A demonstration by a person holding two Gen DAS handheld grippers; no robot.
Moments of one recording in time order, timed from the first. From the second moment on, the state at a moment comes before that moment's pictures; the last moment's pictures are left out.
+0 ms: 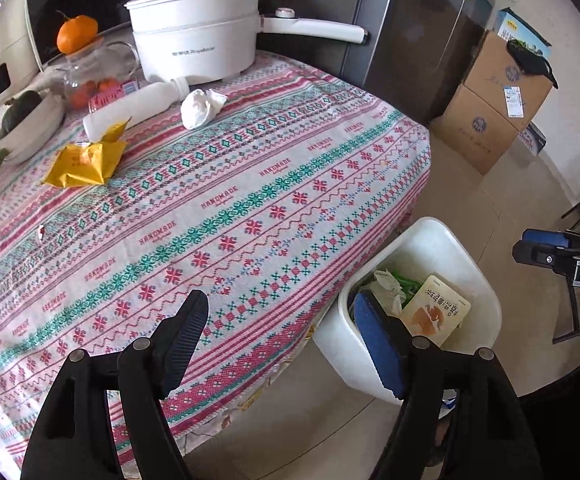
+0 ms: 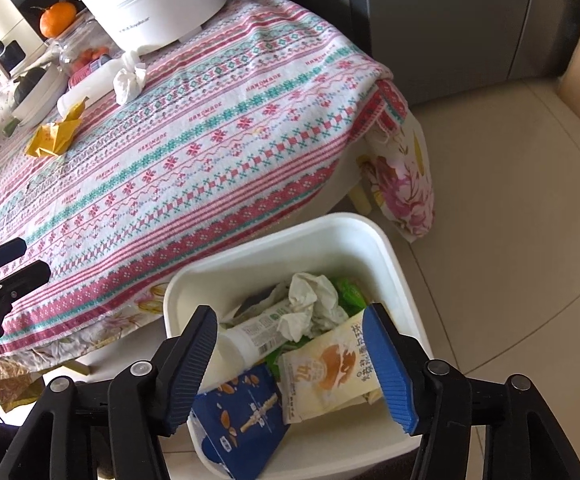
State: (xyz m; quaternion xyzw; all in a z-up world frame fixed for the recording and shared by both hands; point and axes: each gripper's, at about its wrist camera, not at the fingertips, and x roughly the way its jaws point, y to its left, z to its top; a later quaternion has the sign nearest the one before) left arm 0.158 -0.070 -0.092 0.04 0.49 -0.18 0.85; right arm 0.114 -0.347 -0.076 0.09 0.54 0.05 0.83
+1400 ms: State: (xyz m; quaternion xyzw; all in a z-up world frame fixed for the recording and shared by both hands) left arm 0.368 0.142 -0.149 -0.18 0.47 -0.08 0.86; right arm 0.327 -0.180 -0.096 0.06 0.51 0.10 0.85
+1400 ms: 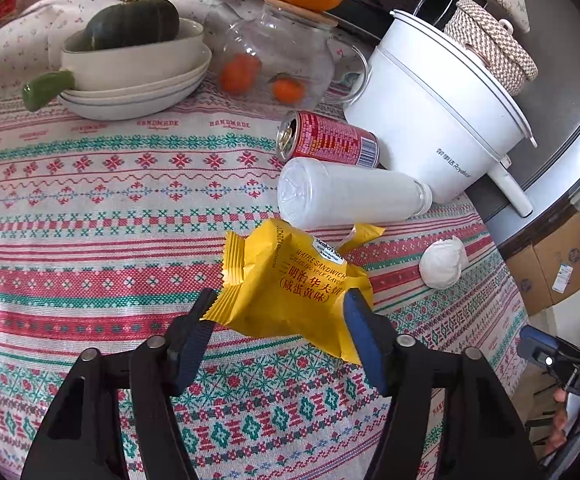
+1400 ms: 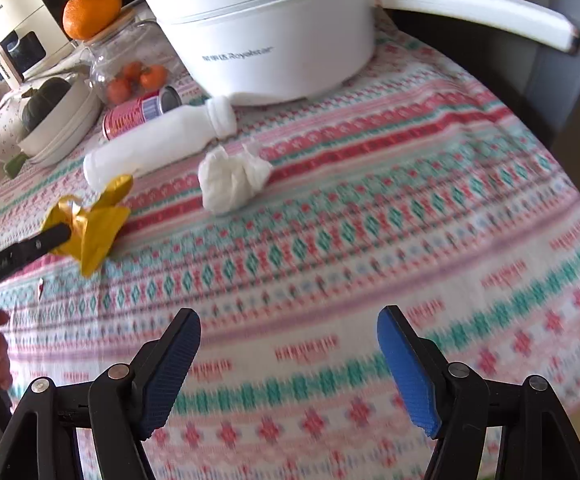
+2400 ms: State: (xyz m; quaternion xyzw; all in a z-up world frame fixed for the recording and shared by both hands) left arm 0.343 0.121 -0.111 -0.12 0.46 -0.09 0.87; right arm 0.382 -0.143 -0.114 0.07 0.46 0.15 0.87
